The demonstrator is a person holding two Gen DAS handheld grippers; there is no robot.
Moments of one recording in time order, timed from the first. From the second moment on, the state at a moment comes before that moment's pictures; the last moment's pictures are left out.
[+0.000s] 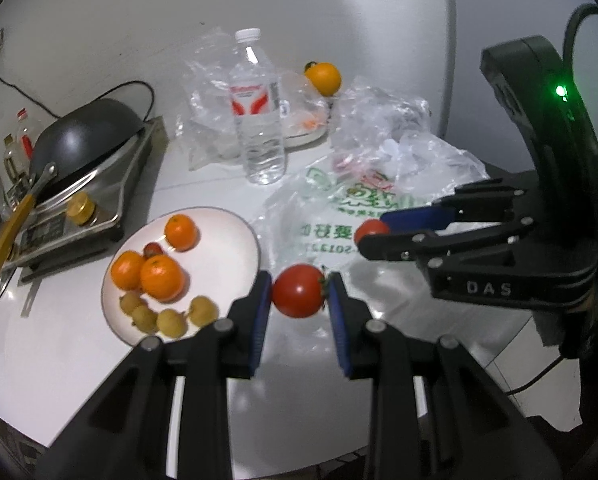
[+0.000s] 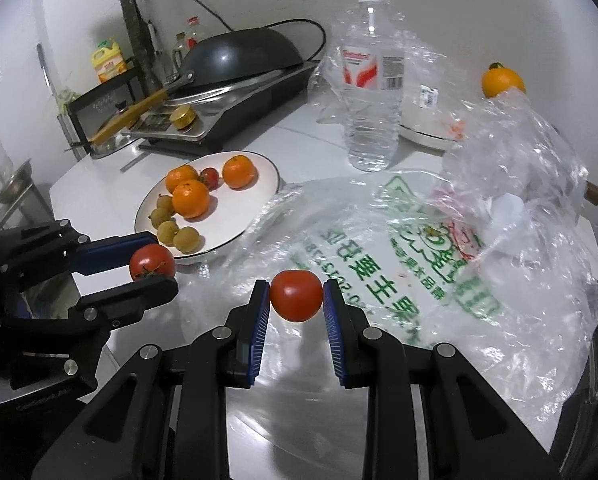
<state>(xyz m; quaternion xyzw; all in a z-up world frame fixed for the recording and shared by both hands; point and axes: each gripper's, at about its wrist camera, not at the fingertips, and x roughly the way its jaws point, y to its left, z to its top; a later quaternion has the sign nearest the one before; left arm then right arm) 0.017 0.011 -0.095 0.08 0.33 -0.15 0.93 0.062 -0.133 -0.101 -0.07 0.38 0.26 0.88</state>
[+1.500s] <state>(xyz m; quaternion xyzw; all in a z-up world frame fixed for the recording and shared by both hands) 0.092 0.039 -0.123 0.06 0.38 -0.07 0.92 0.118 -0.157 -0.101 -0.02 0.37 0.27 0.89</state>
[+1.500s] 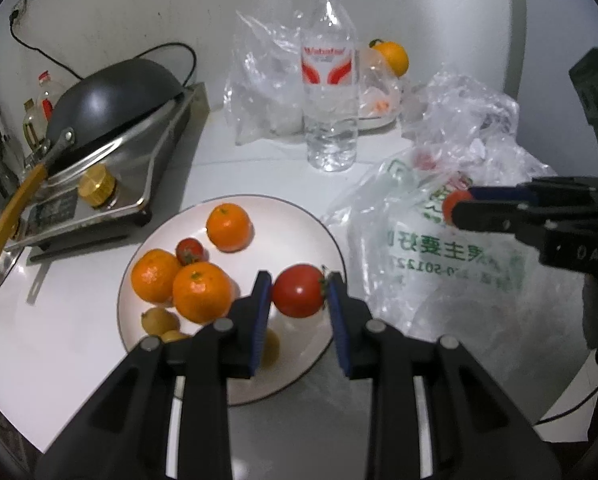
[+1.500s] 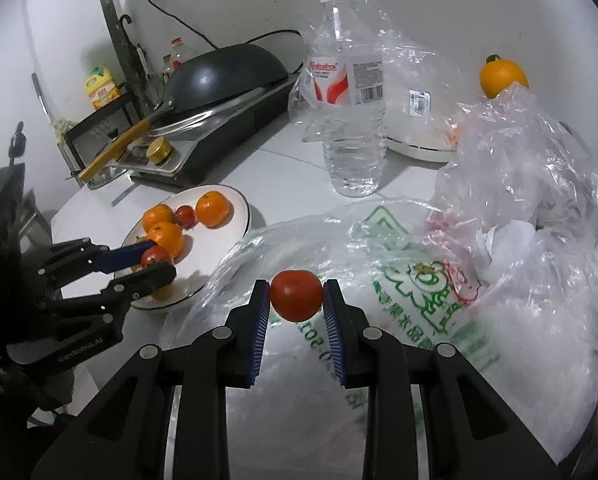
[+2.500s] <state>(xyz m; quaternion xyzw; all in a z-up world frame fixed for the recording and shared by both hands) 0.129 0.041 -0.149 0.02 0.41 -0.09 0.91 0.144 -0.148 -0.116 -0.03 0.40 0.26 0.88</state>
